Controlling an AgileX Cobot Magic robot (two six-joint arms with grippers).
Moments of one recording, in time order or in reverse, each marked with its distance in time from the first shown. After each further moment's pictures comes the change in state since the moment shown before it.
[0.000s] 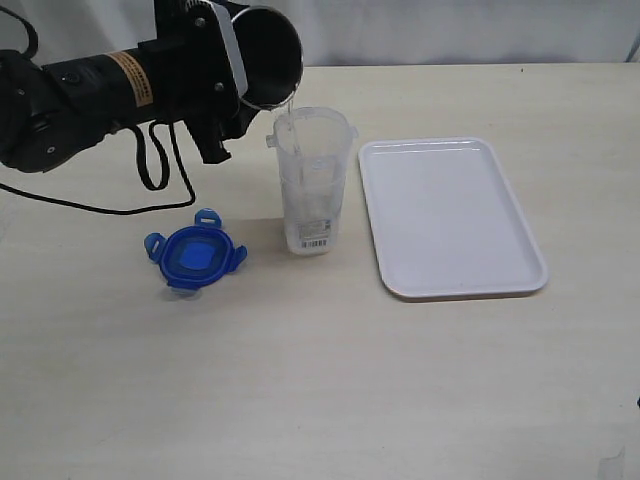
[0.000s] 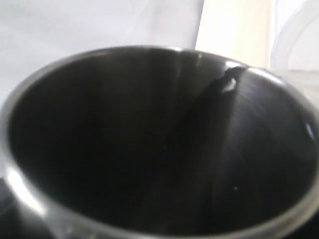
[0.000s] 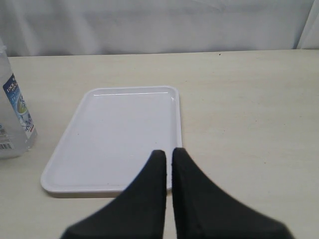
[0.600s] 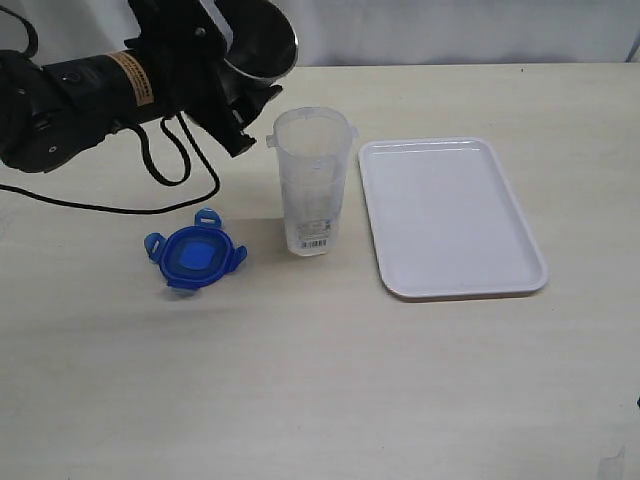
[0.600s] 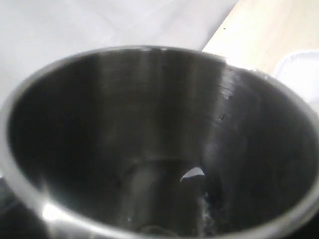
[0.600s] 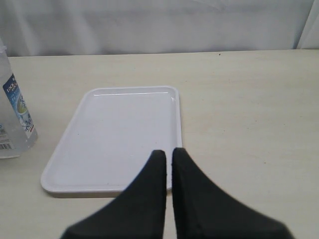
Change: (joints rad) left arm 0.000 0.000 0.000 -0.025 0.007 -0.504; right arm 0.000 0.000 0.000 0.000 0.000 0.000
